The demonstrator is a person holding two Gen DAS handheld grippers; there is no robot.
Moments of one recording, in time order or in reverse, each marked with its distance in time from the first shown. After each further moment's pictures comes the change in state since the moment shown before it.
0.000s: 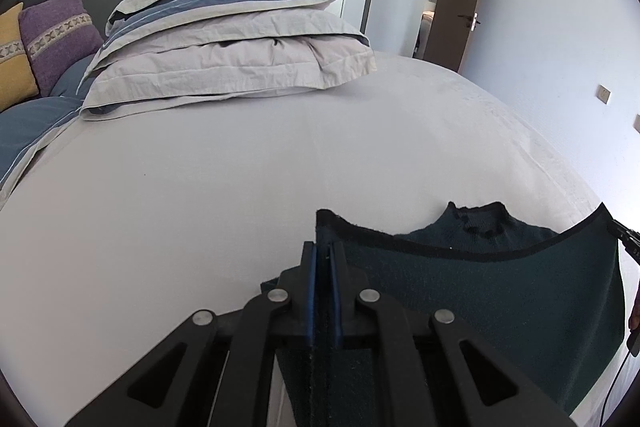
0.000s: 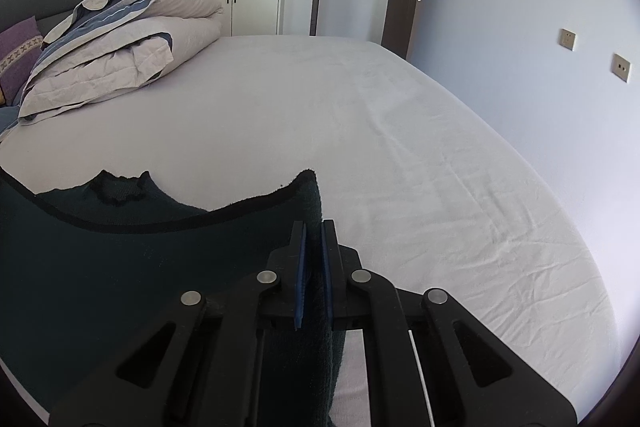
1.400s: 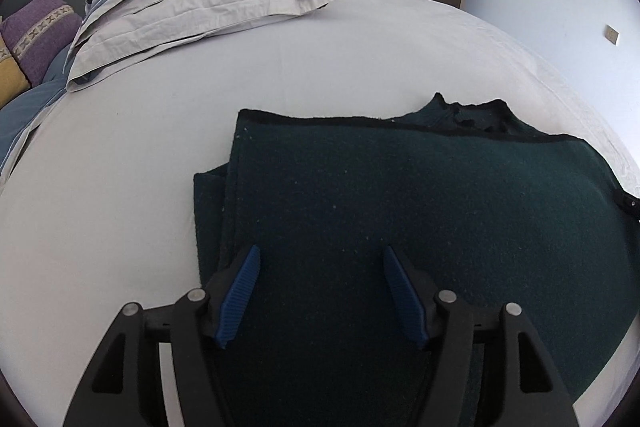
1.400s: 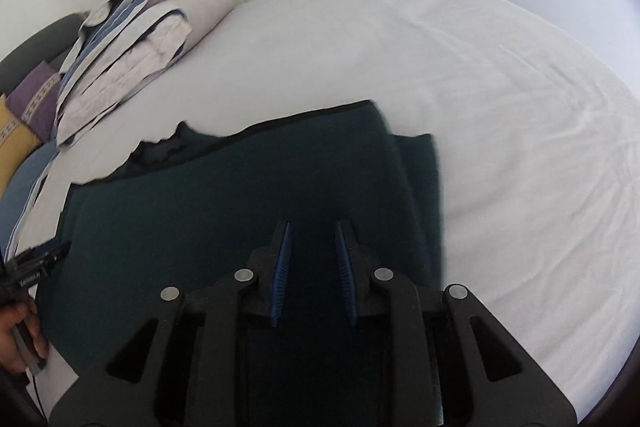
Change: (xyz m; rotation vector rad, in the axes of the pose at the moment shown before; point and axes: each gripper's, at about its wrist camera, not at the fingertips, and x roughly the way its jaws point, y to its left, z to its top) left arm 0.032 -0.041 -0.066 0.093 0.195 0.063; right arm 0.044 0.010 -0.066 0.275 0.194 0.181
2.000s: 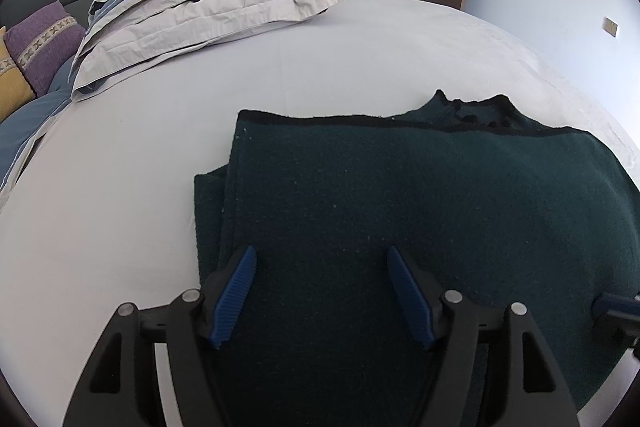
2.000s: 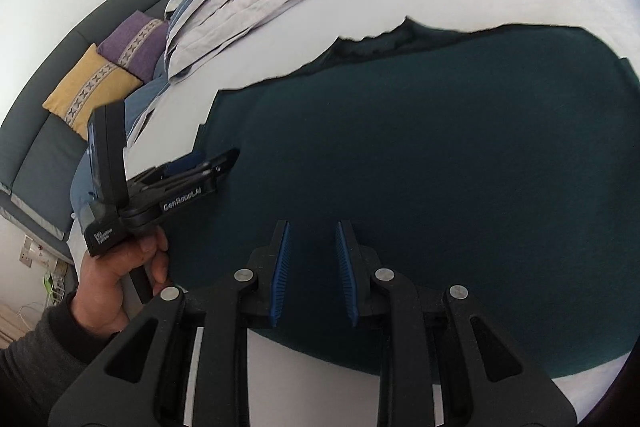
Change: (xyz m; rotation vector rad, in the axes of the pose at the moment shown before) left arm -0.001 -0.005 -0.007 0.024 -0.031 0.033; right arm 0.000 0.163 -0.094 -0.172 0.250 0.436
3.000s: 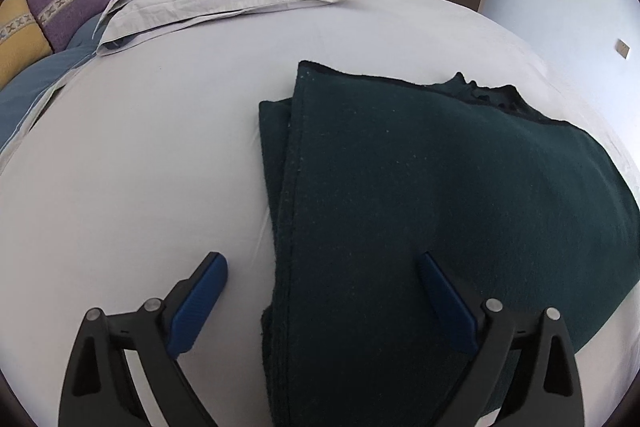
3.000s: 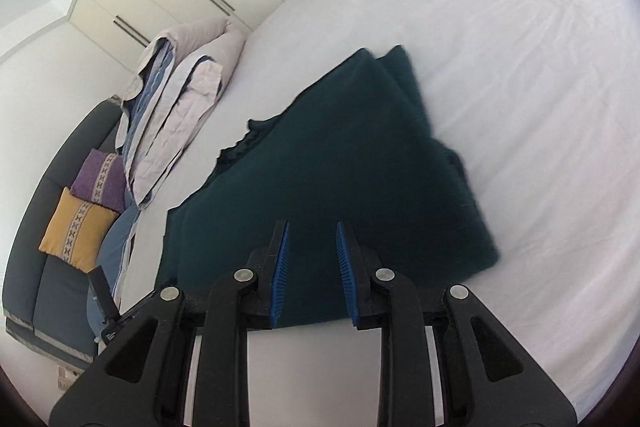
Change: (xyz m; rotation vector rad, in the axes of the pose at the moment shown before) left arm -0.024 0.031 -0.039 -0.082 0.055 0.005; right arm -0.116 -0.111 -0.030 0.386 -0.287 -0.041
